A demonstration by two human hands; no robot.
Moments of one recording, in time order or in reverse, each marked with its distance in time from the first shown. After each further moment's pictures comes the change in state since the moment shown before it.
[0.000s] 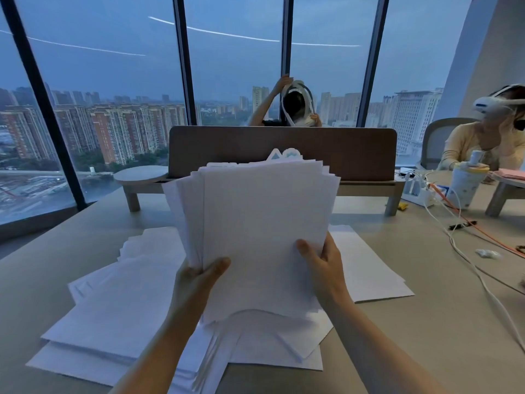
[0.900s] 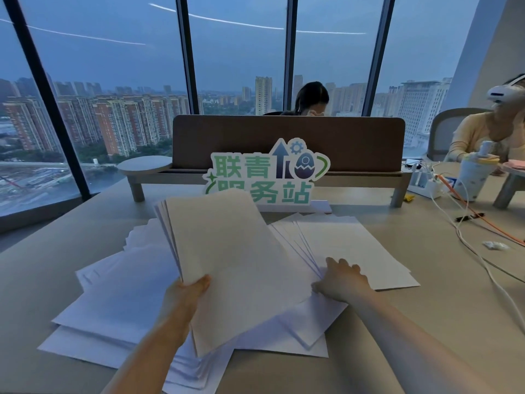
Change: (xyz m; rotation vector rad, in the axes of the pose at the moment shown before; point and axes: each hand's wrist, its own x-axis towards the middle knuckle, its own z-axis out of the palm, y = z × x) left_hand 0.003 -0.053 -0.038 0.027 0.095 -0.362; right_hand 0.026 0.048 -0.041 -1.348 -0.351 0.435
